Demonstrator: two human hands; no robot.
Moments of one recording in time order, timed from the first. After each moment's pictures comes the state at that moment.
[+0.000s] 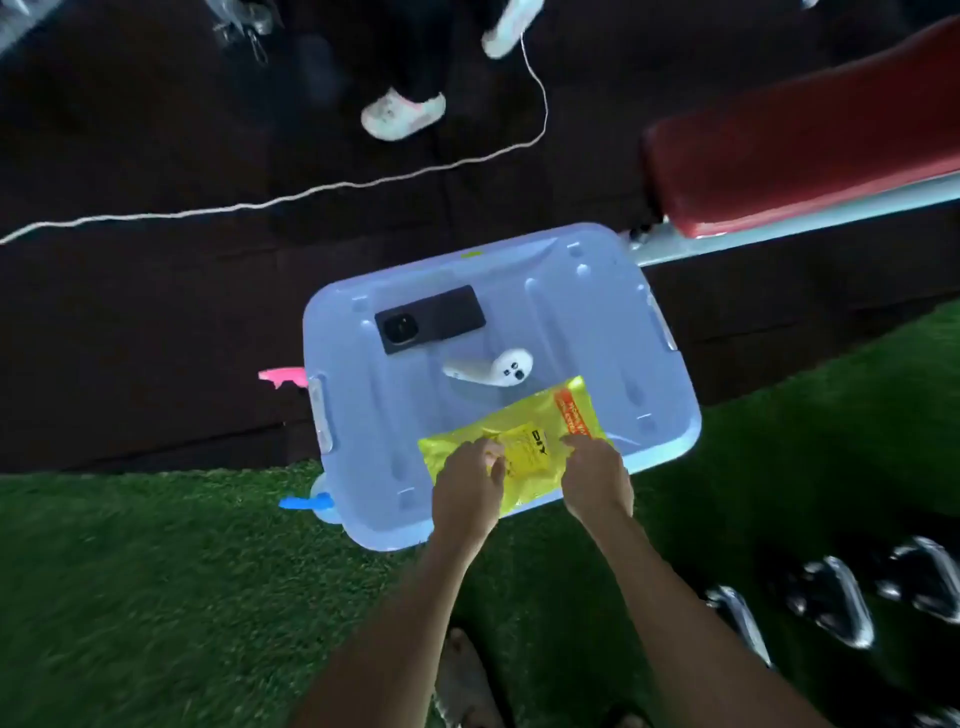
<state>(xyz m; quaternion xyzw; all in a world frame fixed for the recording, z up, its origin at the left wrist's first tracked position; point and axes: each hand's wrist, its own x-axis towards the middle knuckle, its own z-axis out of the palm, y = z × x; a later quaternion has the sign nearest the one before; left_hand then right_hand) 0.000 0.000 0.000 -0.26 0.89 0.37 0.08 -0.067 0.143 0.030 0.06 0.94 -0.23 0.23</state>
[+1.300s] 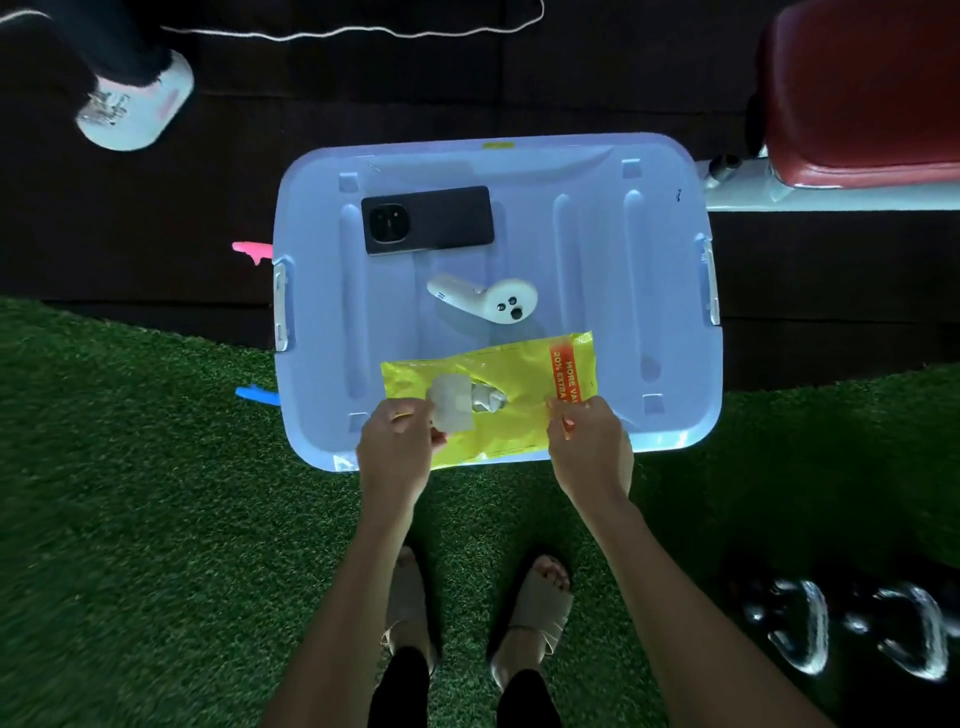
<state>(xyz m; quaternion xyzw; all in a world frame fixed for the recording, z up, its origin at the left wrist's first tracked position) 0.003 0.015 0.009 -0.61 0.53 0.58 -0.04 -0.097 0.183 -0.028 -0.07 0.95 -0.24 0.21</state>
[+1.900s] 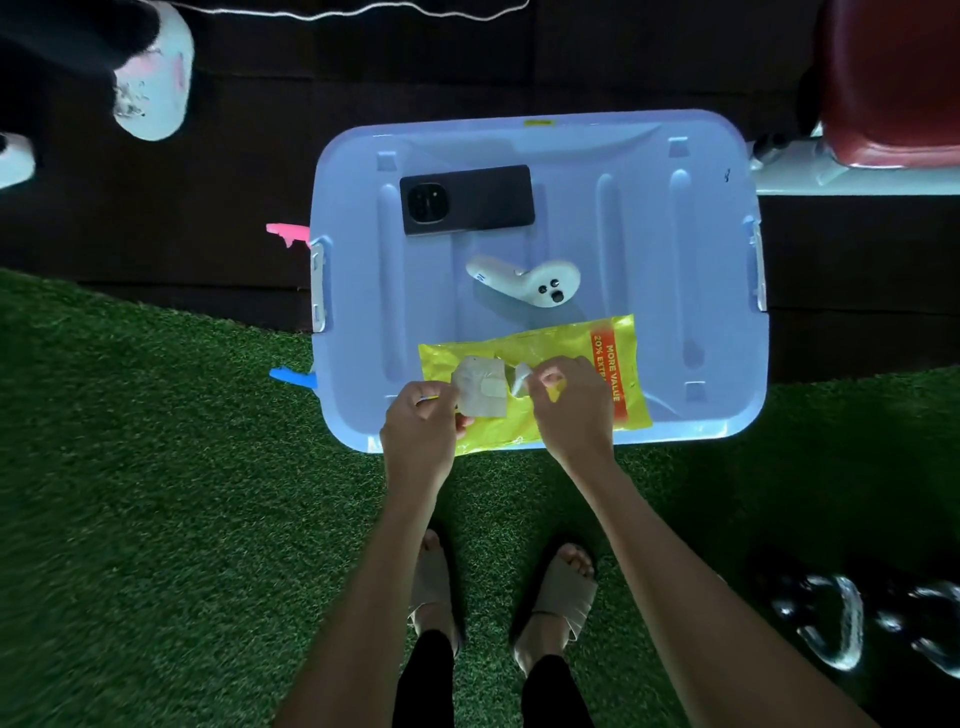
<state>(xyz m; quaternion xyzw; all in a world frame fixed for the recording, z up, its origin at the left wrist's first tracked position) 0.017 0.001 0.008 -0.60 0.52 0.61 -0.04 -0.084 0.123 -0.024 -0.09 0.91 -0.35 0.22</state>
